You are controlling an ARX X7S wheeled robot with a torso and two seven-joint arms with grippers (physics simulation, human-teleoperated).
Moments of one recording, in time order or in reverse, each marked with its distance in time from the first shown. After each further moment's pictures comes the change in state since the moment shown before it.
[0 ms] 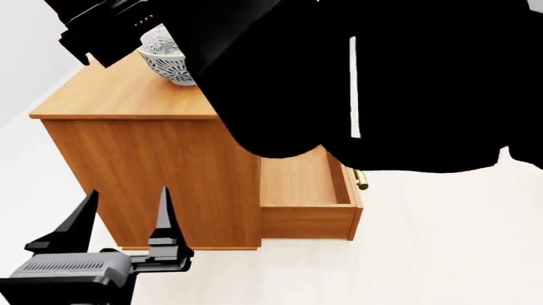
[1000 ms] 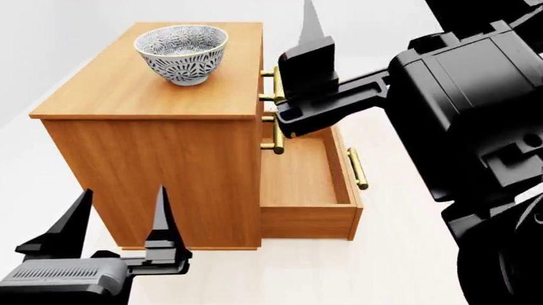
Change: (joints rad) left arm 0.015 -0.016 0.005 0.040 0.018 0.003 -0.024; right arm -0.110 0.598 0.079 -0.678 0.009 -0.059 0.360
